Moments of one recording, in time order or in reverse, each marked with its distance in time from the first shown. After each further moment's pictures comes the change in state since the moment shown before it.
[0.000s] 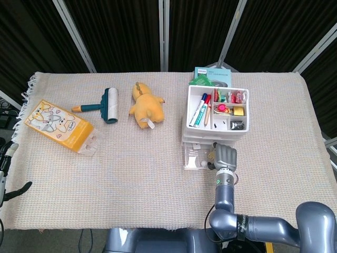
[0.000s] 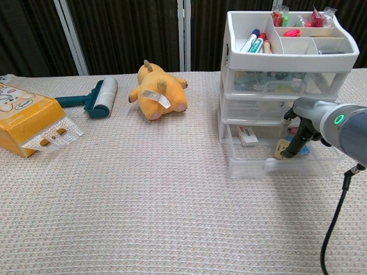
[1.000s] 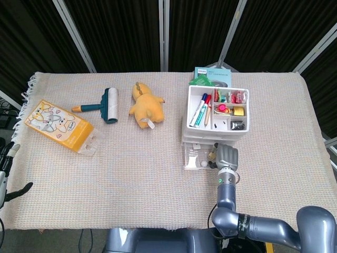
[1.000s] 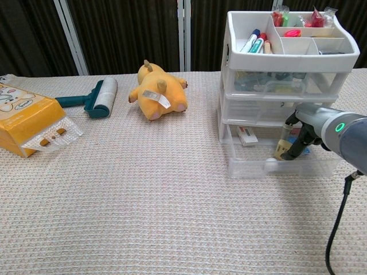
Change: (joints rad) left arm -0.001 0.002 0.004 -0.008 -0.001 -0.008 0.014; right arm -0.049 -0.025 0.004 0.097 -0.047 -0.089 0.026
